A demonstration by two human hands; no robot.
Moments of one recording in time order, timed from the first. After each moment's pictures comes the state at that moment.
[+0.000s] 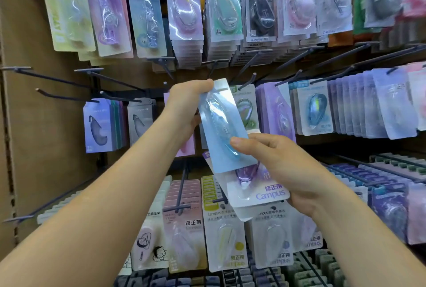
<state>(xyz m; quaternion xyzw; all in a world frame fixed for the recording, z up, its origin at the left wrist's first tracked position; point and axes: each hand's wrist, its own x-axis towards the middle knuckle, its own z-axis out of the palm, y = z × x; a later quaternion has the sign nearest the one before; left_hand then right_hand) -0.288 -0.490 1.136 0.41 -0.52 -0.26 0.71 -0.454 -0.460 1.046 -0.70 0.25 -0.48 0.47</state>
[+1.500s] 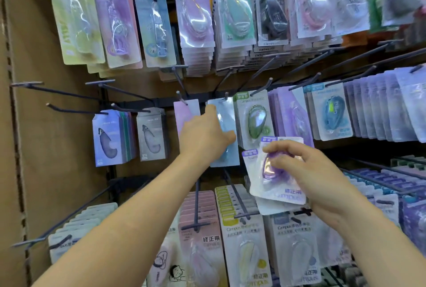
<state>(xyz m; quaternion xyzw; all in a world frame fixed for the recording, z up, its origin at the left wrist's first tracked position) -0.272 -0.520 1.106 0.66 -0.60 0.26 0.37 -0.447 -0.487 1.036 -0.63 0.30 -0.59 0.41</state>
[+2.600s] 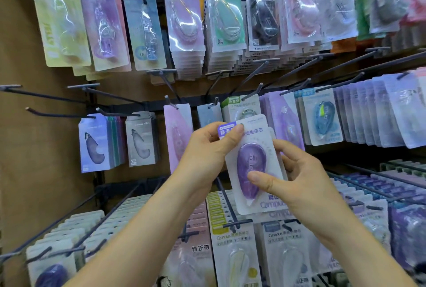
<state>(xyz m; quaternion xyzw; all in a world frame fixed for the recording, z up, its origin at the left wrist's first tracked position) -0.297 -0.482 1.079 0.32 -0.65 -0.30 0.63 -0.451 -0.494 1.021 -0.69 0.15 -0.62 0.32</state>
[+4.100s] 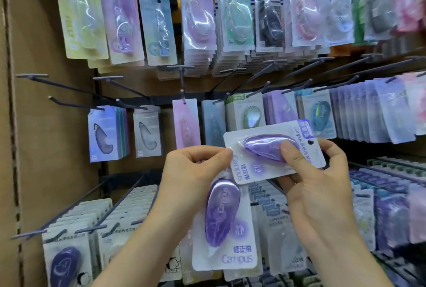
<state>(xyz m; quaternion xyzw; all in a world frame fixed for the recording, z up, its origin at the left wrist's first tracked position) -0.272 -0.416 1.044 0.38 -0.60 -0.22 0.67 -0.423 -0.450 1.017 -0.37 0.08 -0.80 0.46</state>
